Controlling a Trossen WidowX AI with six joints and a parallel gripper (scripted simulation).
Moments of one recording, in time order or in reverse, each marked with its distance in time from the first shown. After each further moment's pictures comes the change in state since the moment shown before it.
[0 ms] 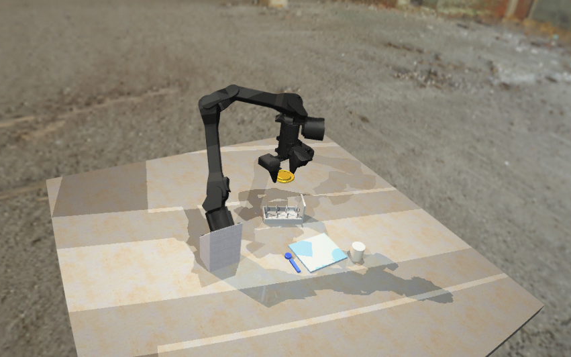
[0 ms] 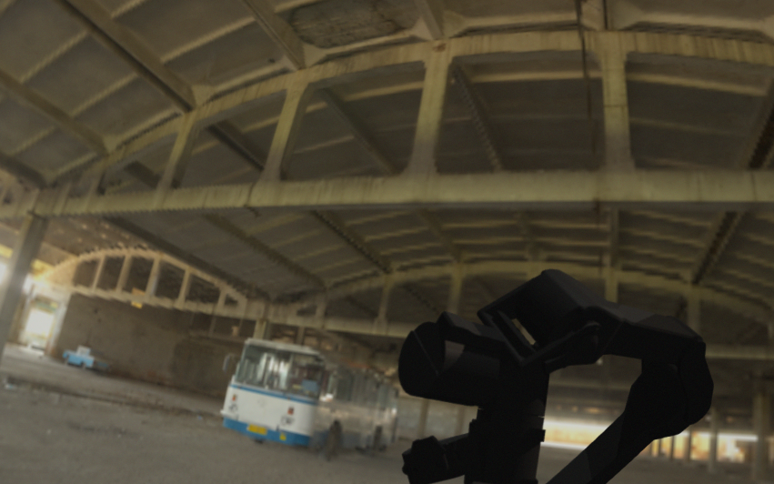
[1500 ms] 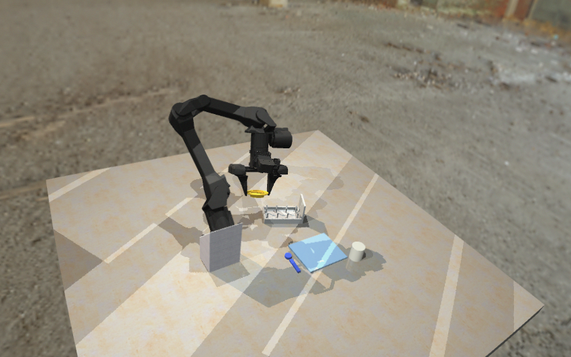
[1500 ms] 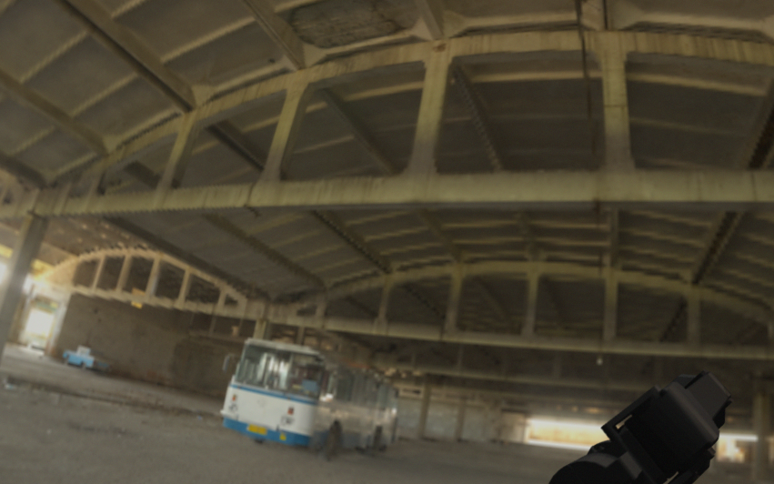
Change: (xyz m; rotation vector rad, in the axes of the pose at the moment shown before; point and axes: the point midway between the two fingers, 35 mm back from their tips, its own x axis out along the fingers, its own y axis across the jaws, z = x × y) arm 0.061 -0.065 -0.048 0.386 -0.386 -0.190
